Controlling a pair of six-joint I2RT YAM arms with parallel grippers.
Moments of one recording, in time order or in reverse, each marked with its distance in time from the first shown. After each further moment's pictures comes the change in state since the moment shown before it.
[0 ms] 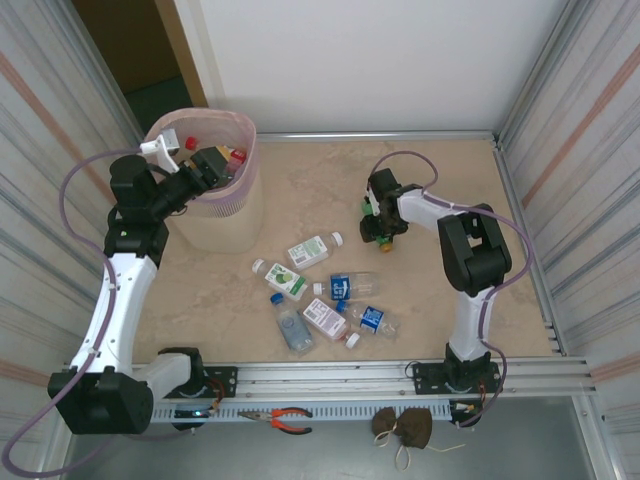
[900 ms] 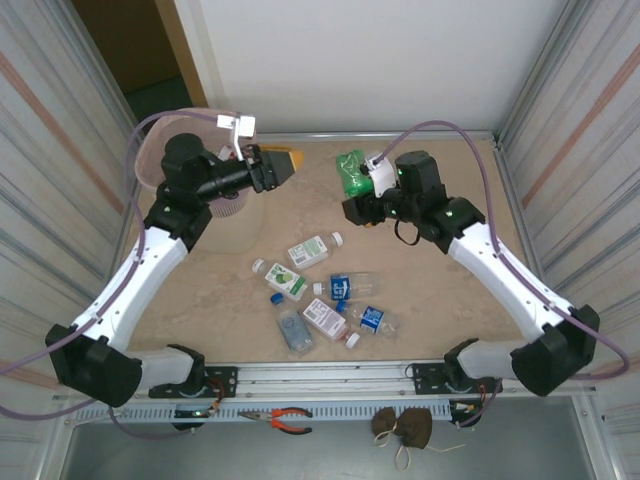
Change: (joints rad) left arm -0.378 0.179 0.185 0.154 0.139 0.184; right arm 0.158 -0.700 -0.072 0.109 -0.293 -0.068
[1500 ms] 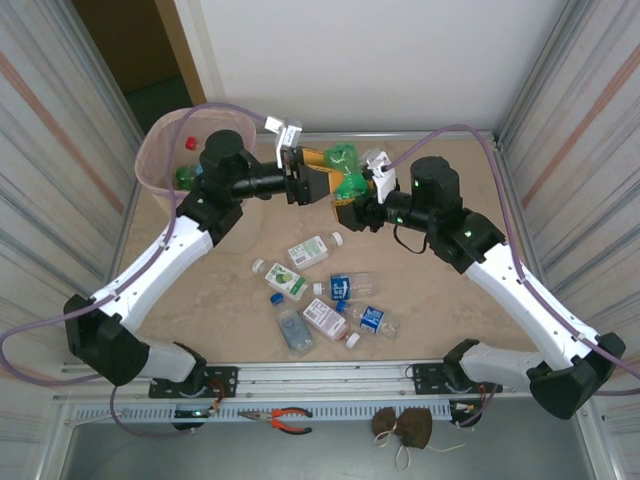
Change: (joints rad) left arm -0.169 0.128 0.081 0.051 0.093 0.102; right arm 0.084 -0.126 -0.004 0.111 -0.102 0.001
